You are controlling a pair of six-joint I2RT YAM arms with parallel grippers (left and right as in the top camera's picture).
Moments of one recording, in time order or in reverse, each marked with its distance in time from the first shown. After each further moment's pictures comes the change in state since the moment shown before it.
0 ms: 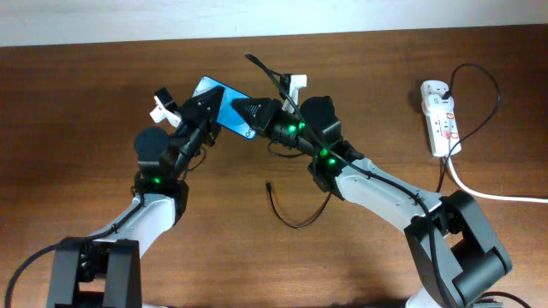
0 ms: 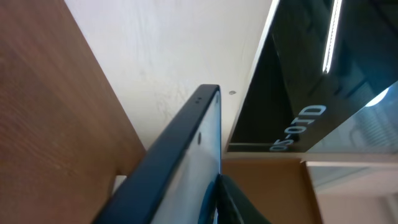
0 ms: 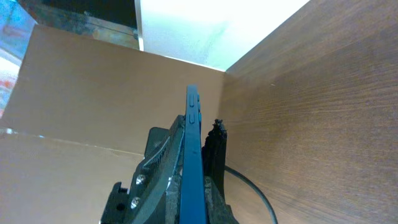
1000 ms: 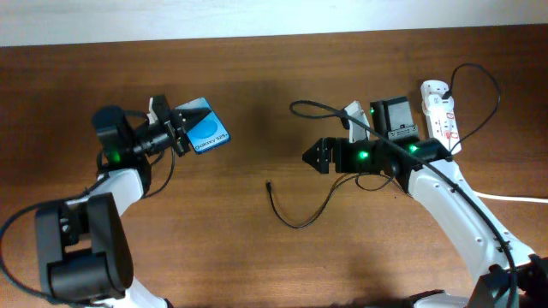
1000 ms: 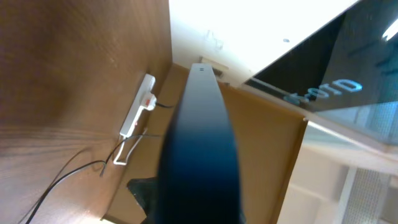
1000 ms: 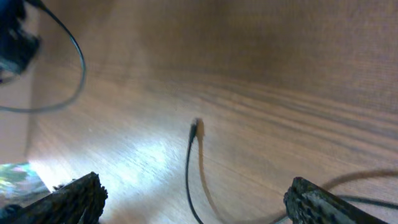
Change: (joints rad) left arm 0.279 0.218 0.196 -0.292 0.736 -0.085; right arm -0.331 -0.299 -0.007 -1.211 -0.129 -0.951
